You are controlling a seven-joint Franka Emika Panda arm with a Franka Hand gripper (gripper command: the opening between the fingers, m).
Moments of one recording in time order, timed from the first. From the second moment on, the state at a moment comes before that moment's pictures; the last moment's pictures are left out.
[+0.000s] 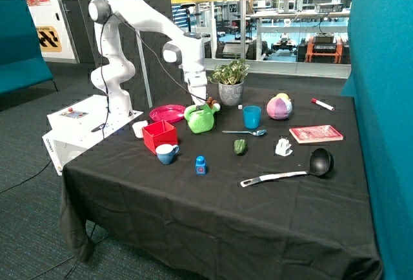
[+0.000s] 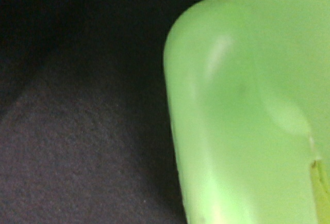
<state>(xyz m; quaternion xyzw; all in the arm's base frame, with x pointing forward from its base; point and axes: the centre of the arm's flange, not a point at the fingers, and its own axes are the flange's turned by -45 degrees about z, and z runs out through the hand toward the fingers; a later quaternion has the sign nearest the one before) 0.546 -0.097 0.378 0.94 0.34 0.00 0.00</state>
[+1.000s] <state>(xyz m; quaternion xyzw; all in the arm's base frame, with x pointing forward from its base) 0.556 -0.094 0.375 0.94 0.33 0.00 0.00</state>
